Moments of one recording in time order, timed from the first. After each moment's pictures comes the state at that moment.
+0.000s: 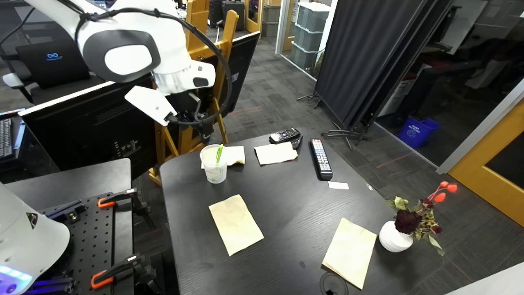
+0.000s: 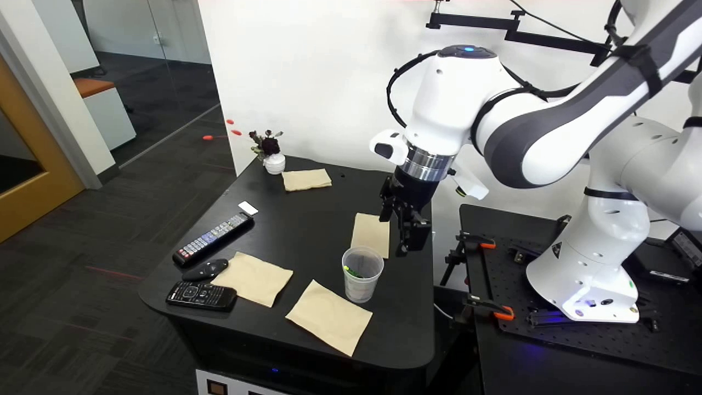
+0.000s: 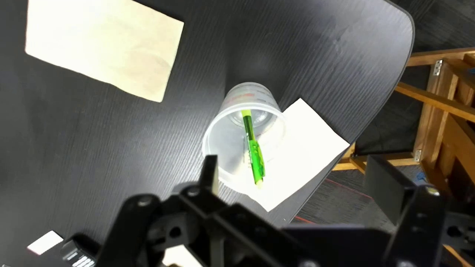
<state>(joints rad) 0.17 -0.23 0.07 -2.73 0.03 2.66 -0.26</state>
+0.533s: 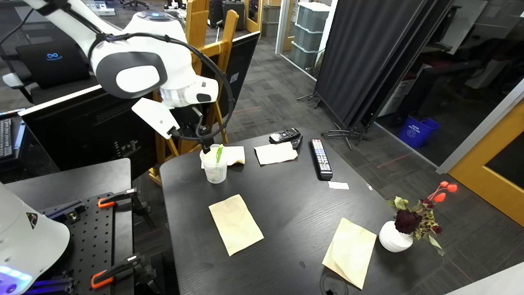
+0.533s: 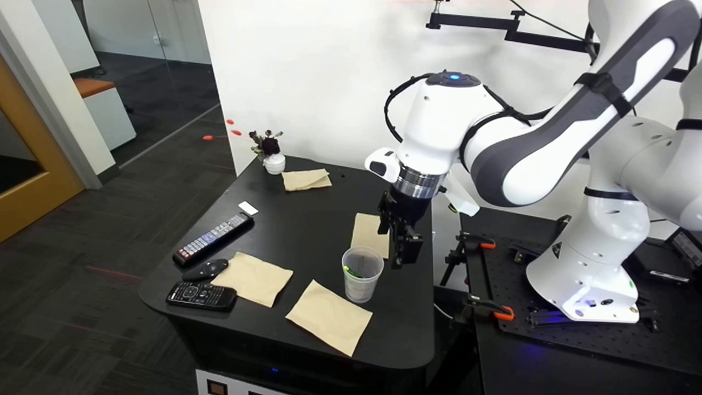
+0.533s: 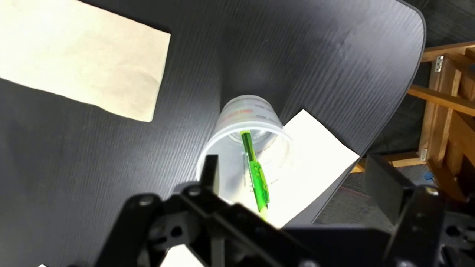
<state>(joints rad) 0.17 -0.12 0.07 -2.73 0.05 2.74 -0.23</state>
